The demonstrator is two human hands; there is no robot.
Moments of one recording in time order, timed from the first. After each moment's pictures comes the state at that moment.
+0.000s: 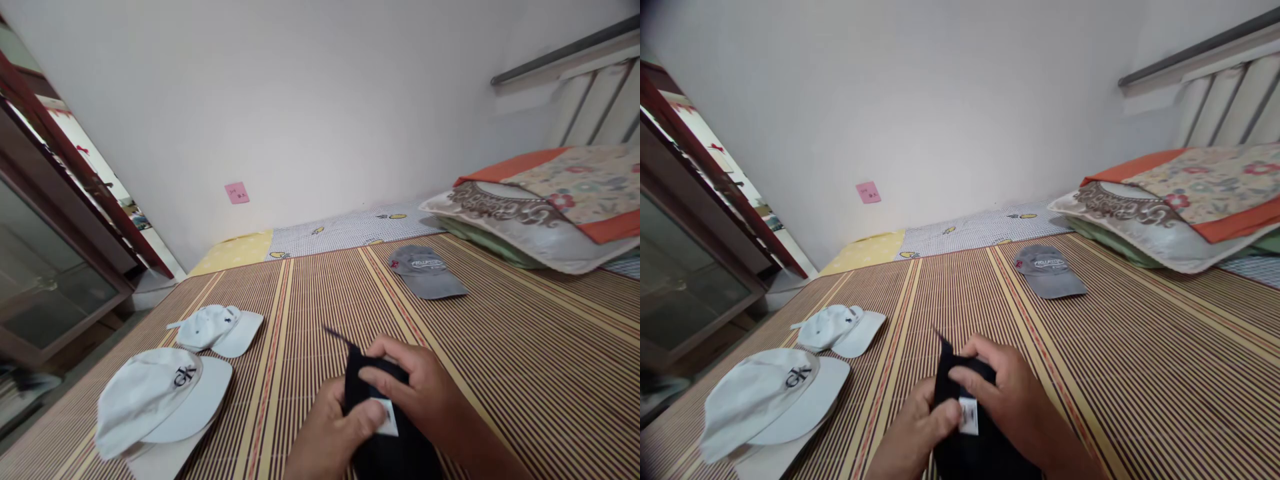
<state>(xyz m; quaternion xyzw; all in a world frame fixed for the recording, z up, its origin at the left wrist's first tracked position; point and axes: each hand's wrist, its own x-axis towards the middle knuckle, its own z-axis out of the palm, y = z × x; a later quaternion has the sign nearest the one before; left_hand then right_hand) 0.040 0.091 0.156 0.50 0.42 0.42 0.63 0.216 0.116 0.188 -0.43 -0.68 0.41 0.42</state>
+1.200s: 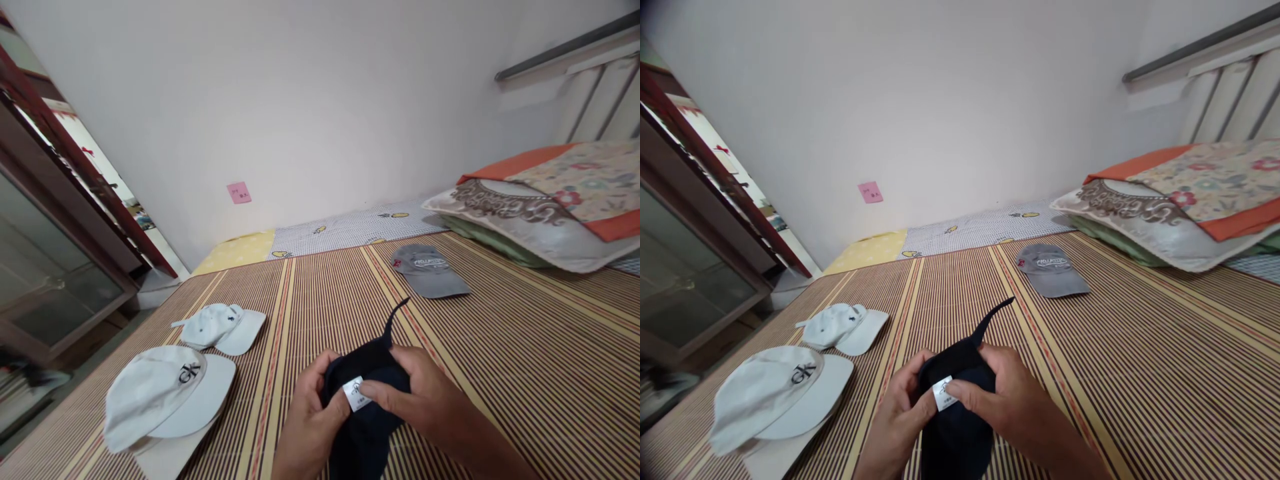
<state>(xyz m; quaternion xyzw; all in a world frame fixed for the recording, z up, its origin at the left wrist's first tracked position) 0.028 0.088 0.177 0.52 0.46 0.48 0.54 0.217 0.104 0.192 -0.52 -0.64 0.39 0.40</state>
